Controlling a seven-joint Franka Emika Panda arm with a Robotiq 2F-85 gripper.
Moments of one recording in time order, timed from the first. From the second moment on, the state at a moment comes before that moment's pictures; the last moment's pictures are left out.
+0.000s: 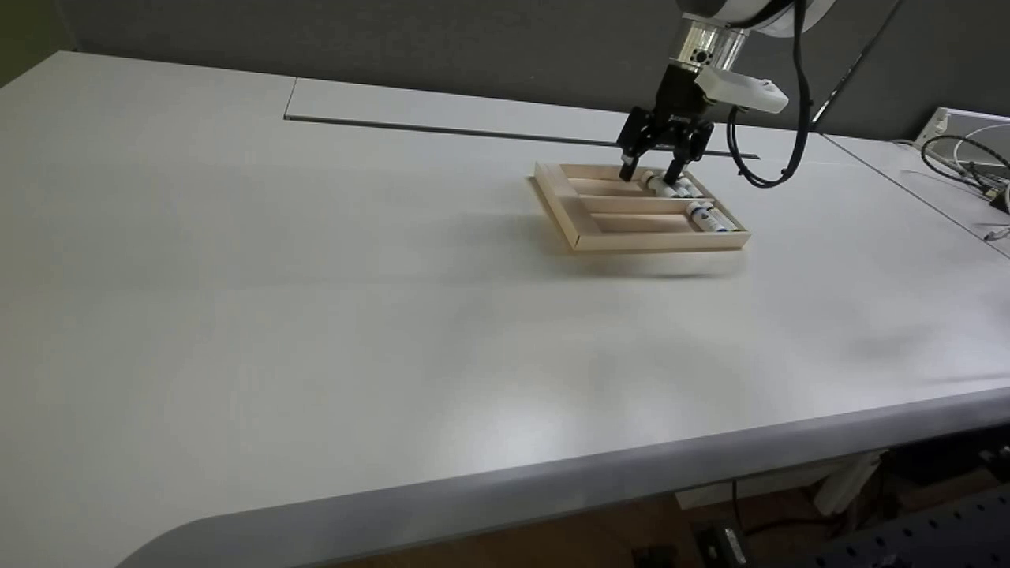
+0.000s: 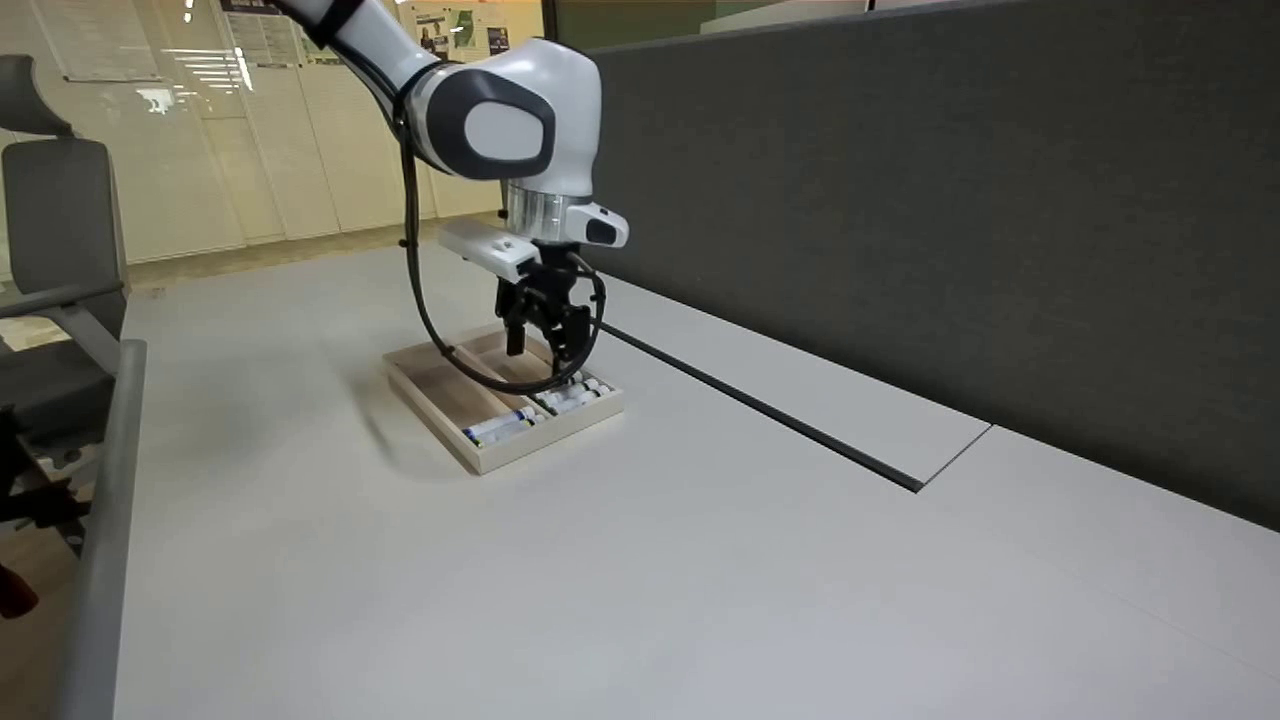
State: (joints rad) arm -0.03 0.84 0.03 -1.59 0.10 2.30 -0.19
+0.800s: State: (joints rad) arm -0.03 0.88 0.01 -1.58 0.09 2.29 -0.17
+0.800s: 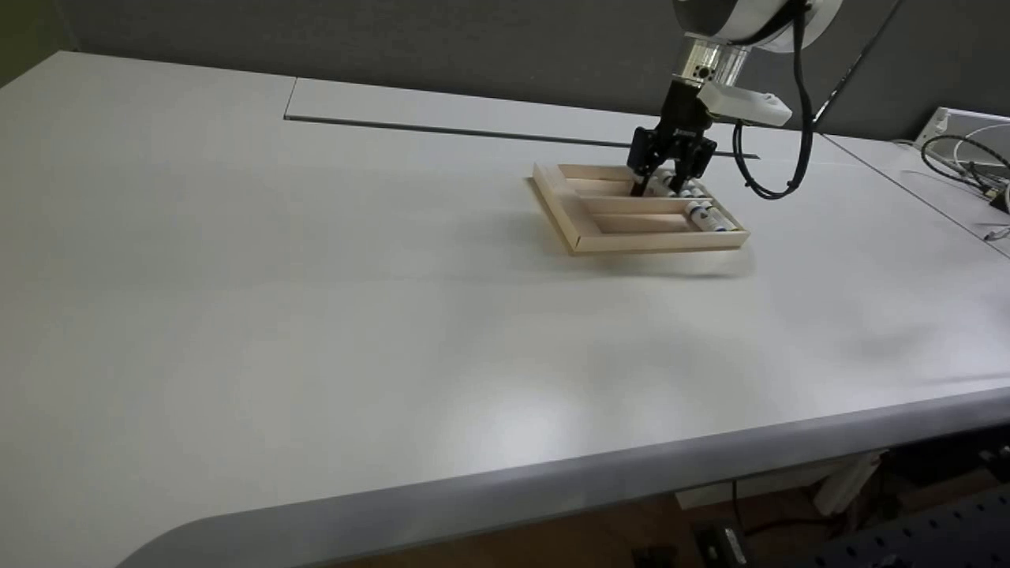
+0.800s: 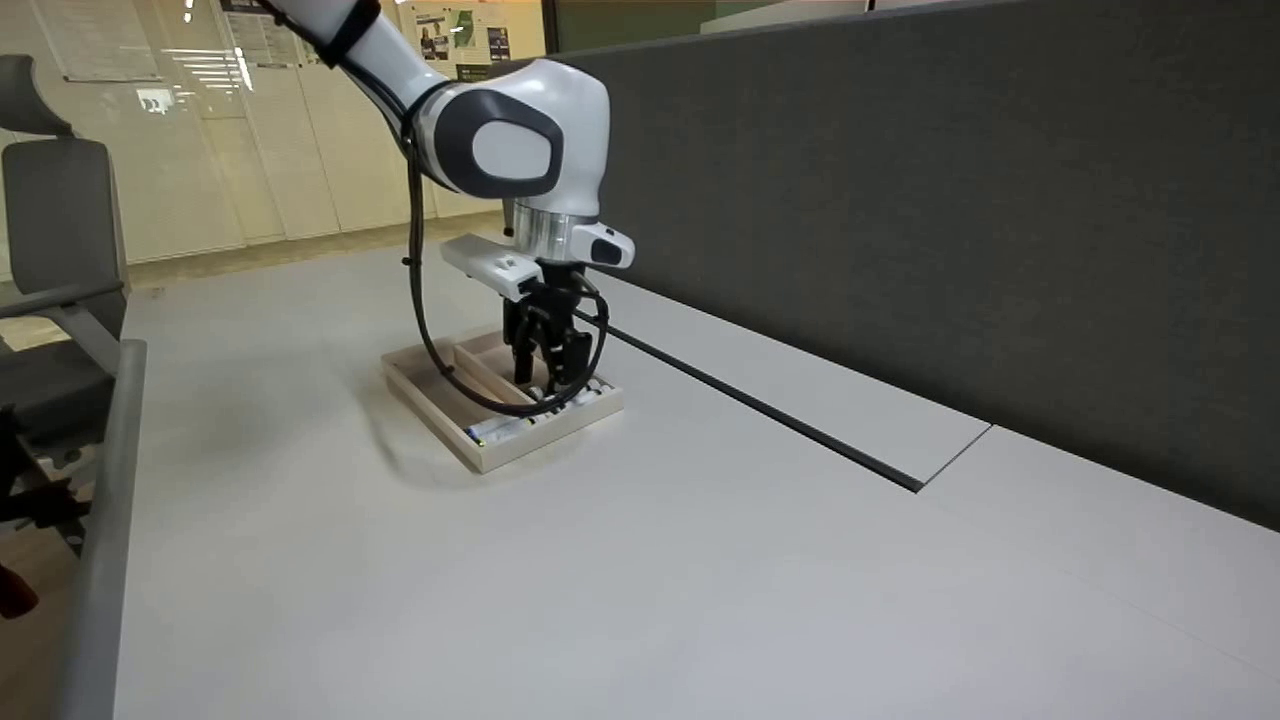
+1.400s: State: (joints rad) arm -0.02 0.85 0.02 -1.57 0.08 2.29 -0.17
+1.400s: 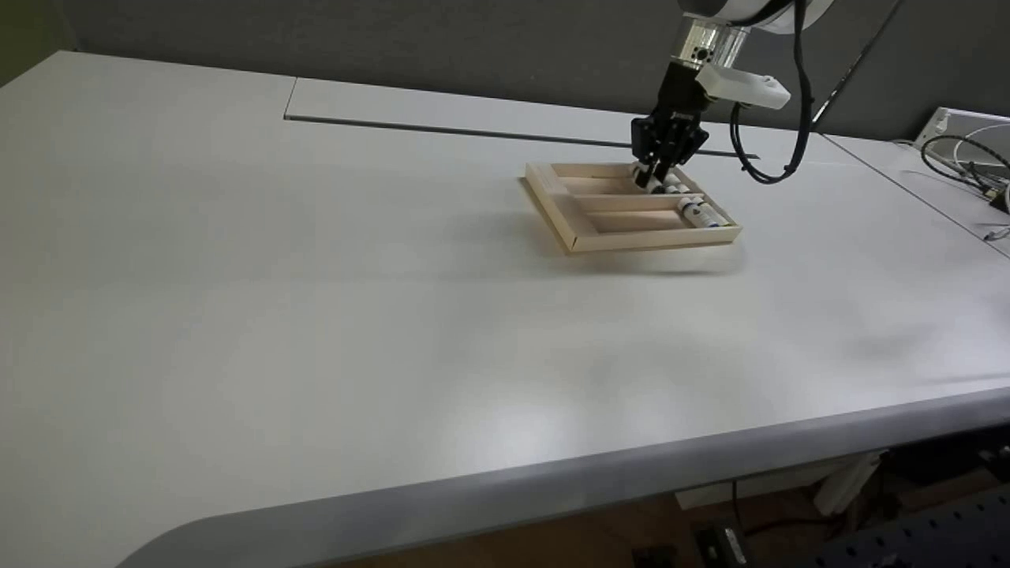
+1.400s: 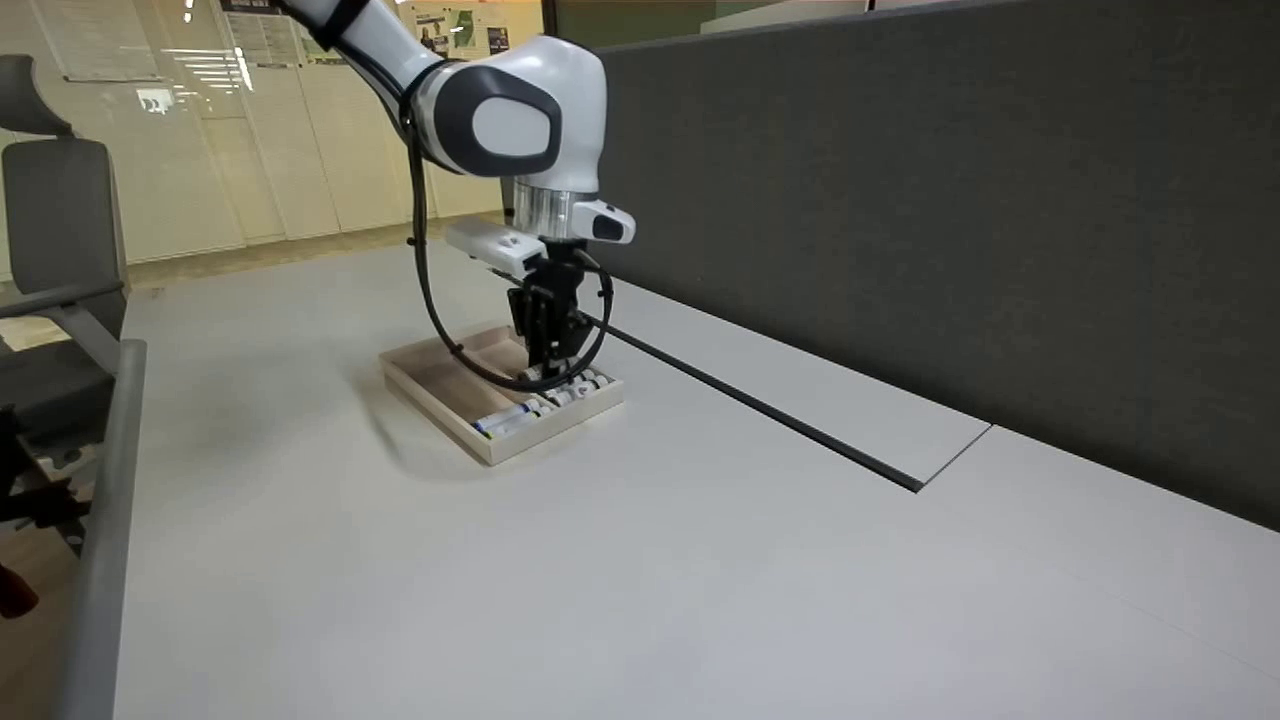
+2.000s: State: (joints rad) arm -0.09 0.70 0.01 -1.57 0.07 2.19 -0.28
